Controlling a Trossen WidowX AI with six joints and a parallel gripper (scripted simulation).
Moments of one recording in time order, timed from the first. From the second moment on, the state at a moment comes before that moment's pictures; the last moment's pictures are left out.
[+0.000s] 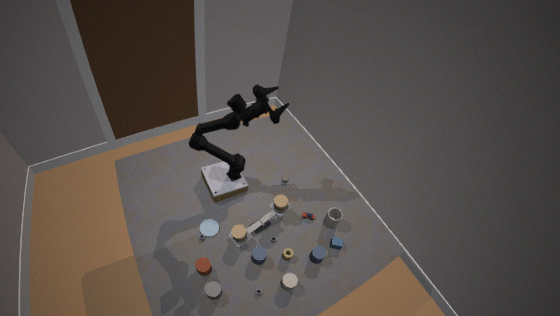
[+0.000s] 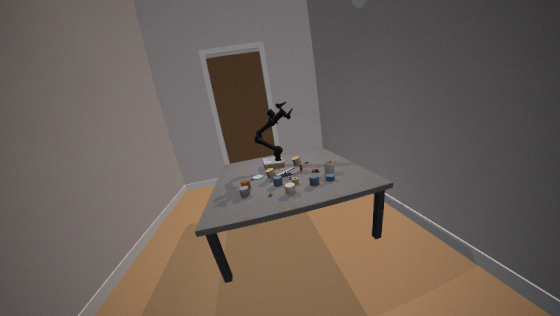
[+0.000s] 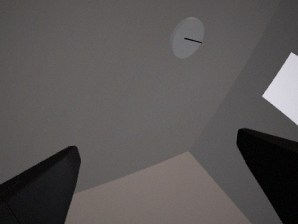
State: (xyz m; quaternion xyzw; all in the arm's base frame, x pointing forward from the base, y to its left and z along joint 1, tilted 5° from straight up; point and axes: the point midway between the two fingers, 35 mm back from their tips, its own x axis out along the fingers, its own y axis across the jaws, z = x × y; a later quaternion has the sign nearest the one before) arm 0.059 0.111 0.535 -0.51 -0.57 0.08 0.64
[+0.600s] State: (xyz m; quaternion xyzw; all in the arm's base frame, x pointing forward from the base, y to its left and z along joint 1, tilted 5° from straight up) arm 0.131 0.124 0.473 -0.56 -0.40 0.16 0.71
